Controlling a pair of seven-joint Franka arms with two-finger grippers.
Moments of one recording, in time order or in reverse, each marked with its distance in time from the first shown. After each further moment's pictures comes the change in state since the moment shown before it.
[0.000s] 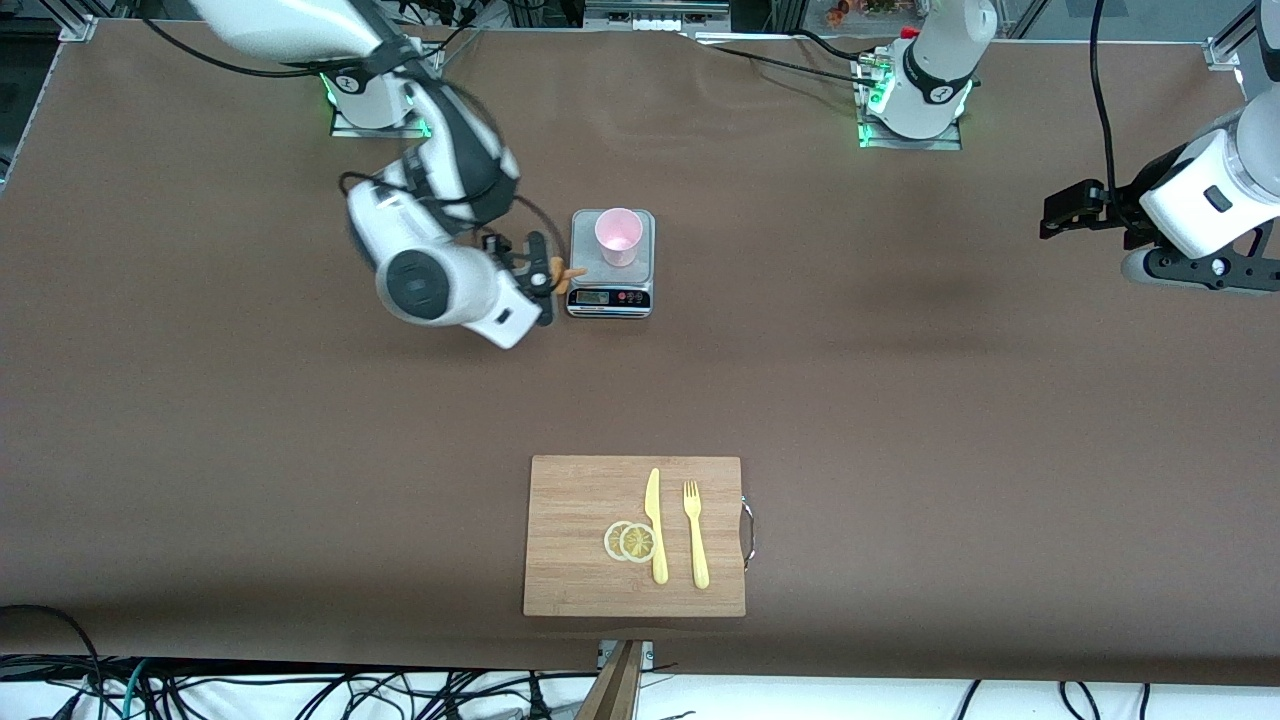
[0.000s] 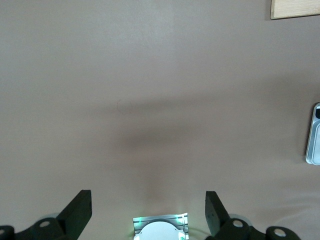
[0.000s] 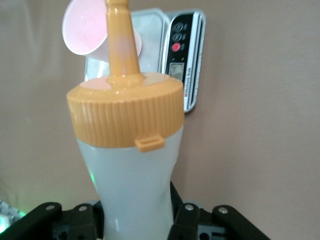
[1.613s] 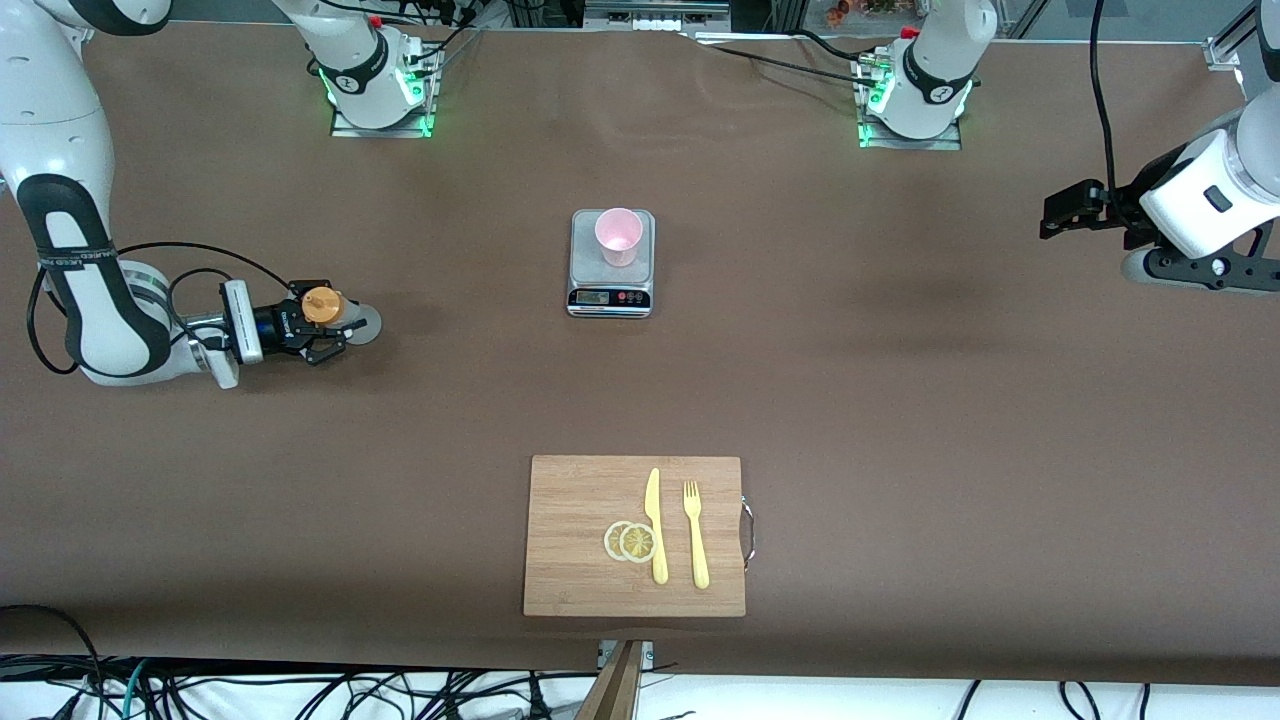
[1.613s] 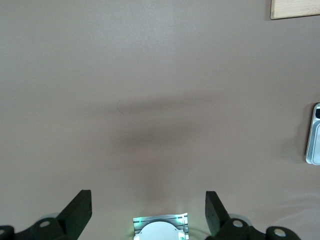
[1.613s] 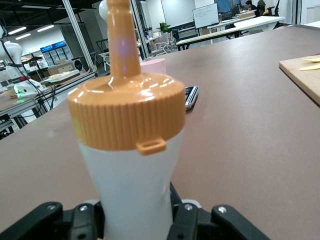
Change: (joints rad) left arm 0.000 0.000 0.000 0.000 0.000 0.000 0.000; right arm -0.541 0.300 -0.239 -0.067 0.604 -0.314 -1.167
